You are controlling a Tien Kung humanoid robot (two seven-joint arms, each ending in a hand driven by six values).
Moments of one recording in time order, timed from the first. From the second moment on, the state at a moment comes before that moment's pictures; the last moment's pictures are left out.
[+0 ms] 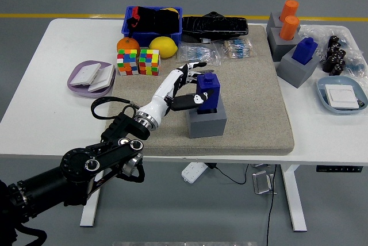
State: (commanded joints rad) left arm -0.69 0.06 -0.44 -1.01 0.78 0.41 -0.30; right arm 0.11 -0.38 1.81 0.18 -1.56 0.16 -0.24
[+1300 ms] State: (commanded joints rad) left arm -0.62 0.15 -0.51 -0.77 0.70 0.45 -0.40; right arm 0.10 -0.37 1.83 0.18 -1.56 0.16 -0.24
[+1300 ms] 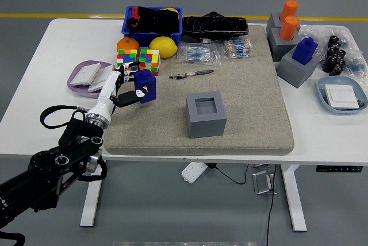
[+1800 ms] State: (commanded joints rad) left arm -0.61 0.15 -0.47 -0.73 0.65 0.45 -0.42; right arm 0.10 -0.37 1.82 0.18 -1.56 0.16 -0.24
